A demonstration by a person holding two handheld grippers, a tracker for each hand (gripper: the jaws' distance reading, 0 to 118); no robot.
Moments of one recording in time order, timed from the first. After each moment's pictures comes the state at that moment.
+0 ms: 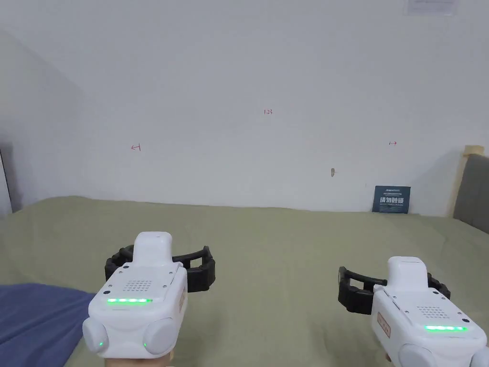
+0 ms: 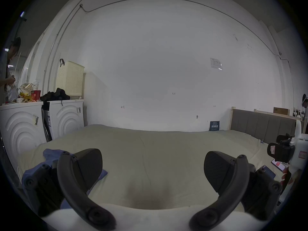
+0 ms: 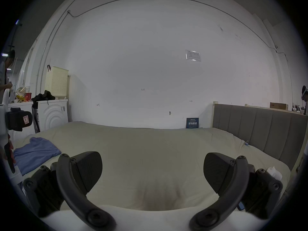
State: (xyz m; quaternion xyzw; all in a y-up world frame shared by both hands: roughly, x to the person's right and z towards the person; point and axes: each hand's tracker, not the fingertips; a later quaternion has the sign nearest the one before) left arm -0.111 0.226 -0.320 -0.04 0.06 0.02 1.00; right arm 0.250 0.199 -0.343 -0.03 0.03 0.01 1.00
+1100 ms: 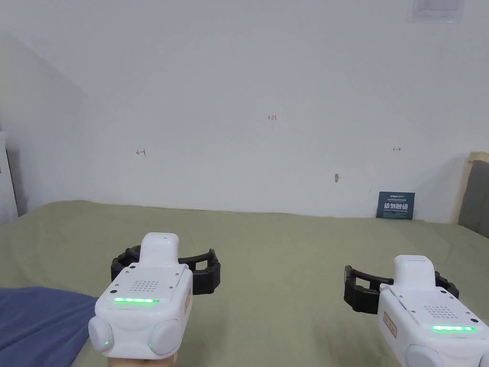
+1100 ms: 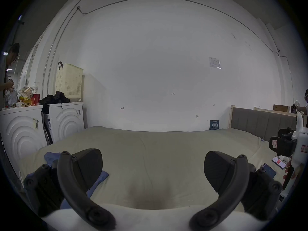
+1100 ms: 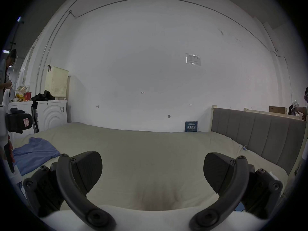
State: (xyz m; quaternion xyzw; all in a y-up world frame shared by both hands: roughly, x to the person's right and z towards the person) left arm -0.108 0.234 -0.316 -0.04 0.06 0.01 1.00; right arm 0.249 0.212 -0.341 -0.02 0.02 0.02 1.00
